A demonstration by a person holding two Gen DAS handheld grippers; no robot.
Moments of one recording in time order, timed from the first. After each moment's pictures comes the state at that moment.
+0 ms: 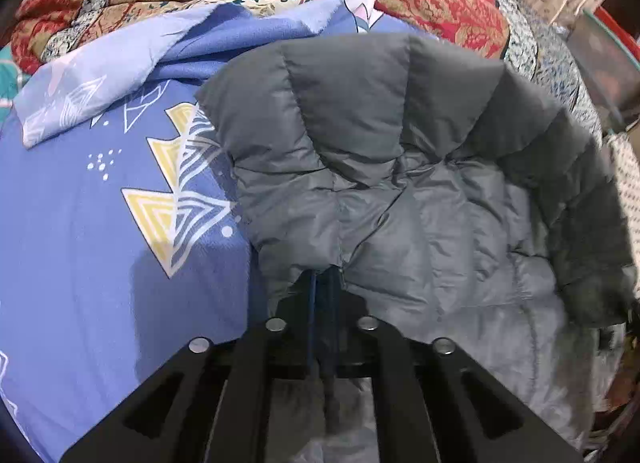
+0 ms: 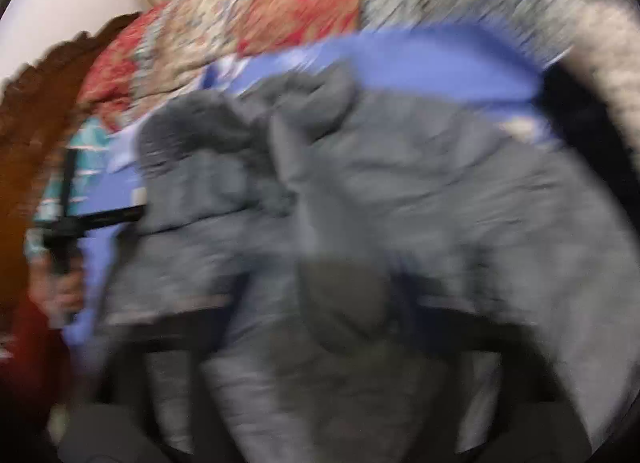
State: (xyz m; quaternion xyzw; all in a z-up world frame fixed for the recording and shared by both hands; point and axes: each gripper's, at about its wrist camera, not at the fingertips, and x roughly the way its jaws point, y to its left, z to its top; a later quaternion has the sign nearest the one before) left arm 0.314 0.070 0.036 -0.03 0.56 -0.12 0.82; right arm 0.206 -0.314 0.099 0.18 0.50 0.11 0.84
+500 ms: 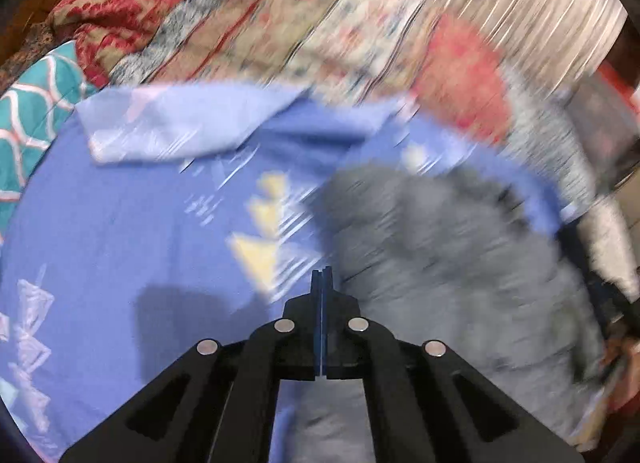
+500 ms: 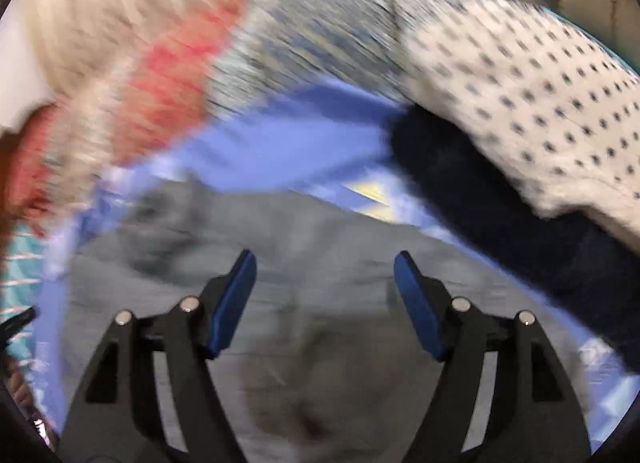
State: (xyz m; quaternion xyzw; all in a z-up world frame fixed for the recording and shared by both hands) left arm 0.283 0.152 0.122 -0.11 0.47 -0.12 0.87; right arm 0.202 -0.412 0.133 0.17 0.39 -0.08 0.90
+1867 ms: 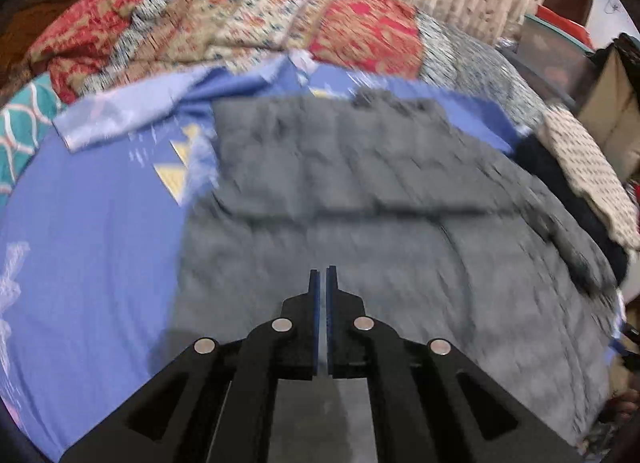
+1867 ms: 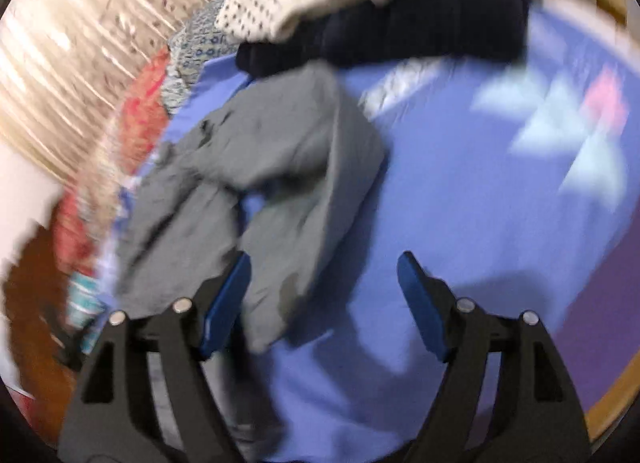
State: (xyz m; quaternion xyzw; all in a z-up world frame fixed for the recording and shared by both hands) left arm 0.154 0.055 0.084 -0.02 0.46 -0.15 0.87; right arm -0.116 -0.478 0.054 0.42 0.38 -0.13 0.81
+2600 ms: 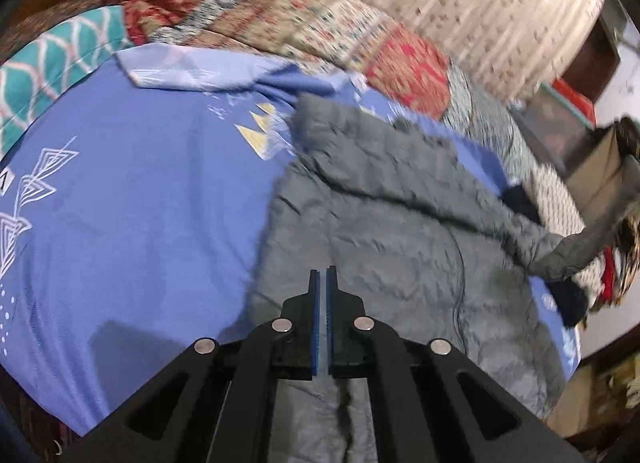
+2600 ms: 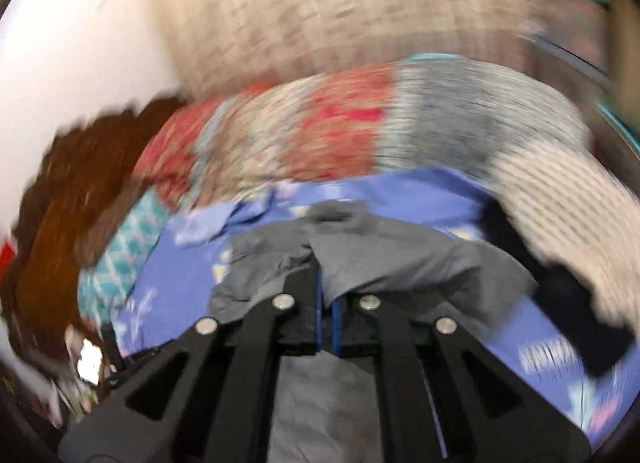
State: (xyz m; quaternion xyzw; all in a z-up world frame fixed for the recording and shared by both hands) left arm 0.097 0.180 0.091 -0.15 0.43 -0.13 0.88; right arm 0.128 -0.290 0.331 0.11 0.36 0.09 0.92
